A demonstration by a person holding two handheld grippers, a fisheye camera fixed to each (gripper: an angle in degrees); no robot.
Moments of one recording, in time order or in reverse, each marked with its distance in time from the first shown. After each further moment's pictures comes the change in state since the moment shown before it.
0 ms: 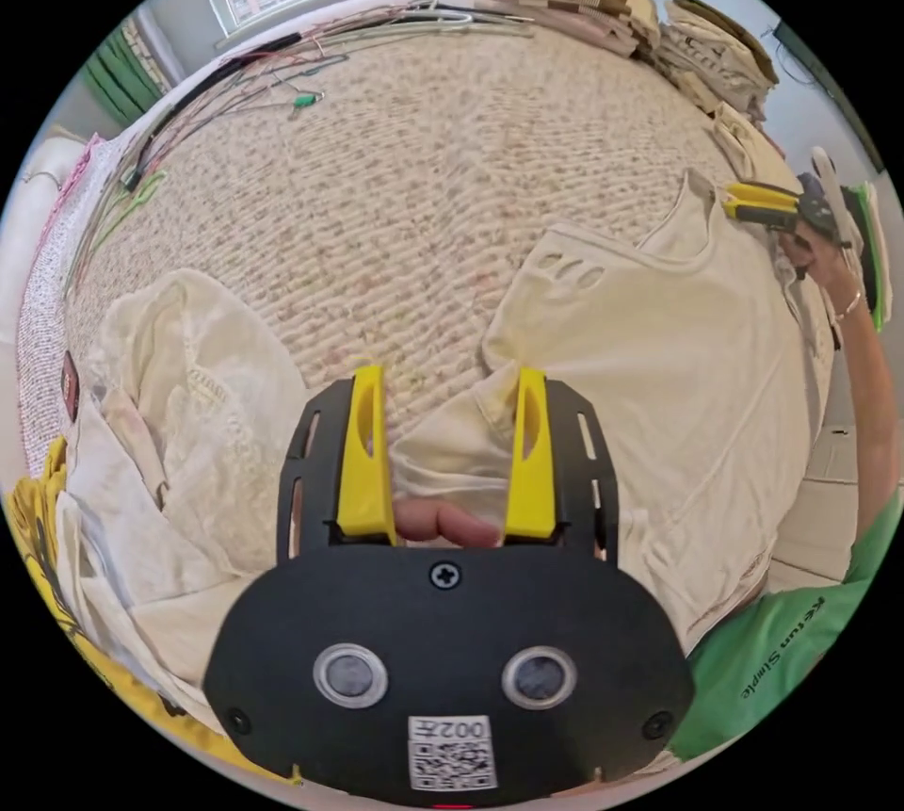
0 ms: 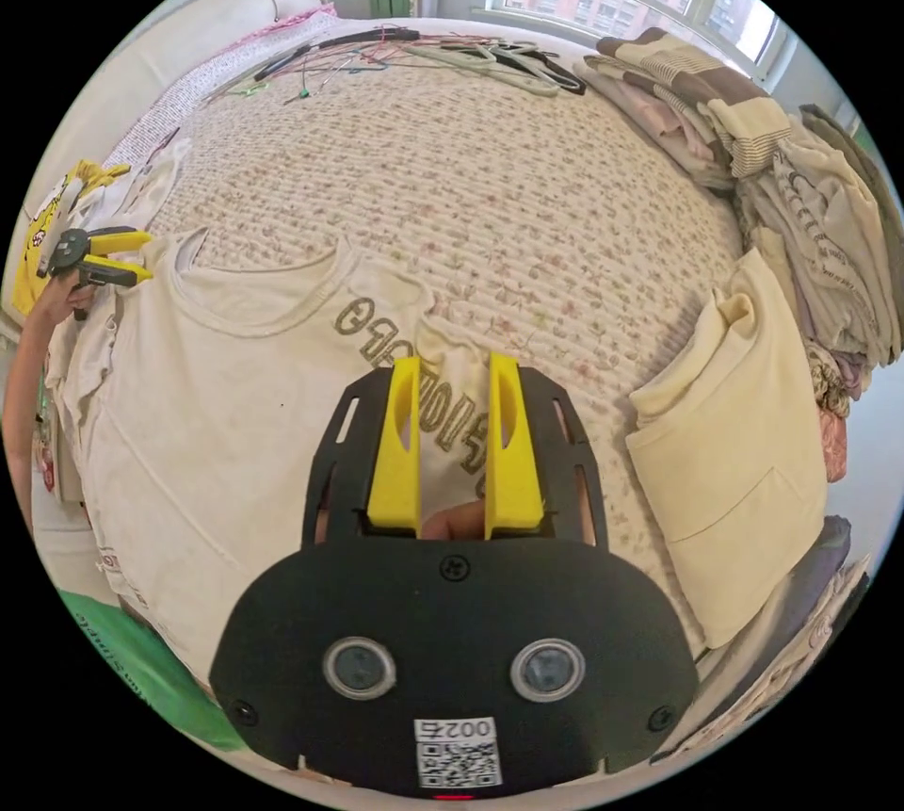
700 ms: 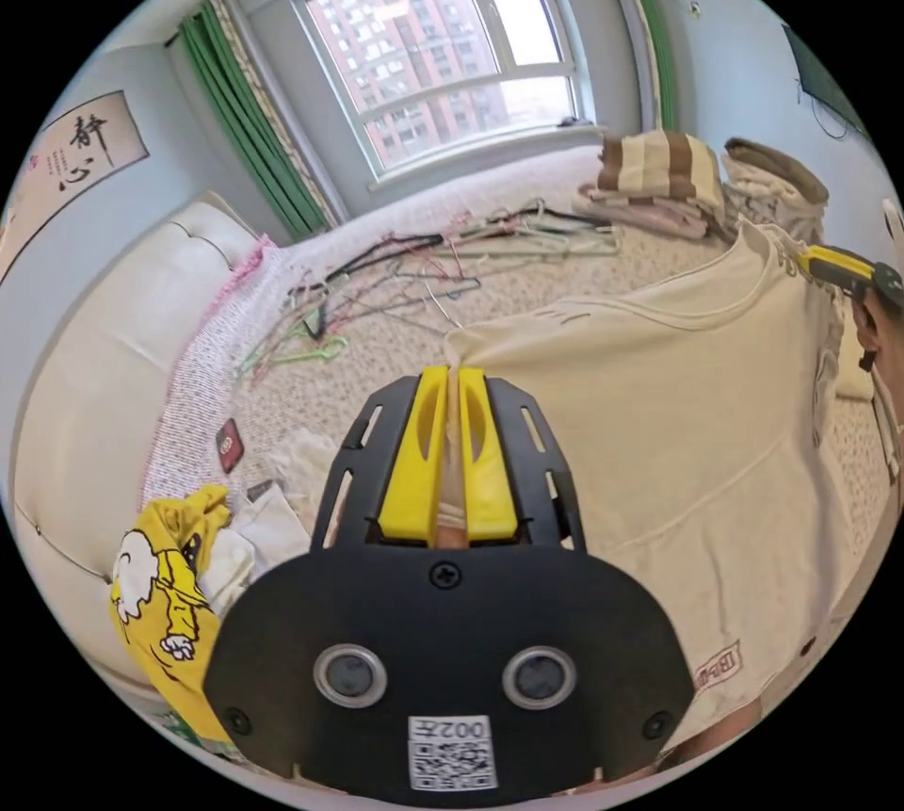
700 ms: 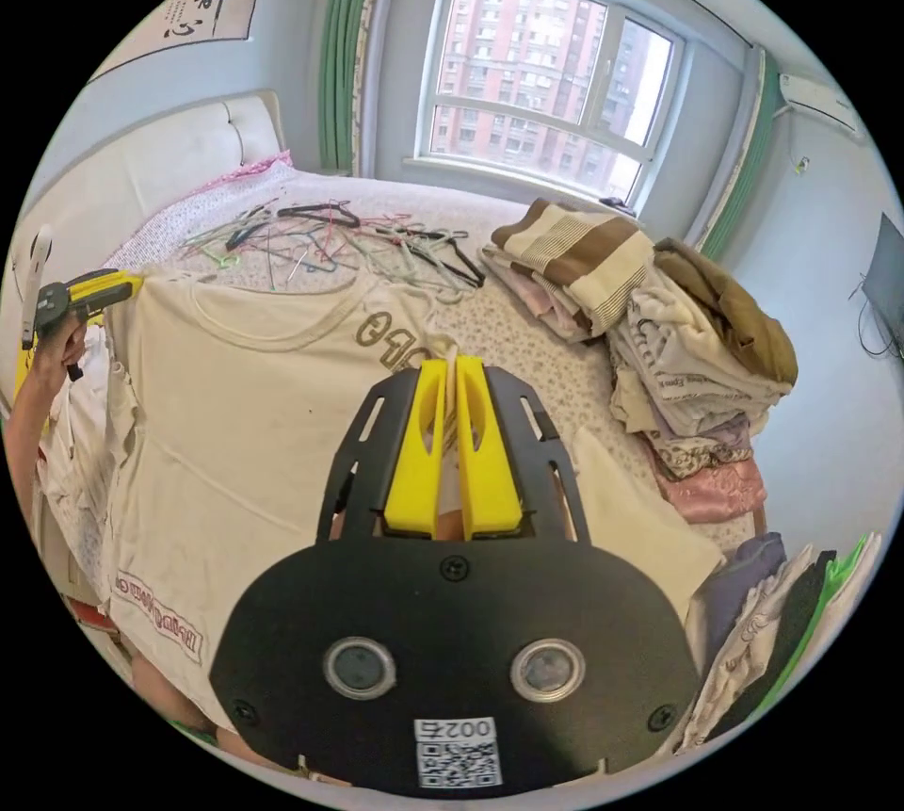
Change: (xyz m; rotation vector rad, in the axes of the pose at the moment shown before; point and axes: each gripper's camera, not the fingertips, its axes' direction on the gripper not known) left arm 0.076 -0.014 -0.102 0.501 -0.415 -0.173; right arm -0.009 0.016 -0.225 0.457 0.188 0.104
